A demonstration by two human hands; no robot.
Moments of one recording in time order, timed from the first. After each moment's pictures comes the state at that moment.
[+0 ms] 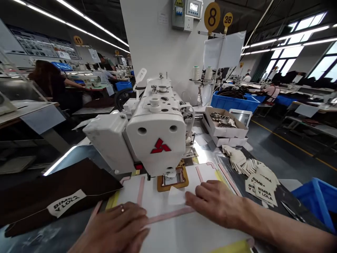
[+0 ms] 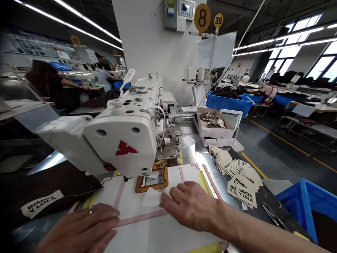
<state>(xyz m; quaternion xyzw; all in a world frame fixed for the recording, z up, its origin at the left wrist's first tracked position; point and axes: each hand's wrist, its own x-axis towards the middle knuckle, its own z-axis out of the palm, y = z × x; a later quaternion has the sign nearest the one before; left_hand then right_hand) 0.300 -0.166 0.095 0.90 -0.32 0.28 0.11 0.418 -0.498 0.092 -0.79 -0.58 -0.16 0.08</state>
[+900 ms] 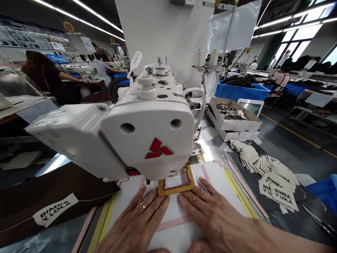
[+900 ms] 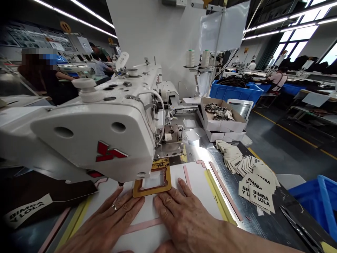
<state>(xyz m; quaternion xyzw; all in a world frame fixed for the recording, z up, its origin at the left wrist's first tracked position) 0.326 -0.183 0.071 0.90 -0.37 0.20 -0.08 0.399 -0.475 0.075 -0.82 -0.56 -0.02 0.12</state>
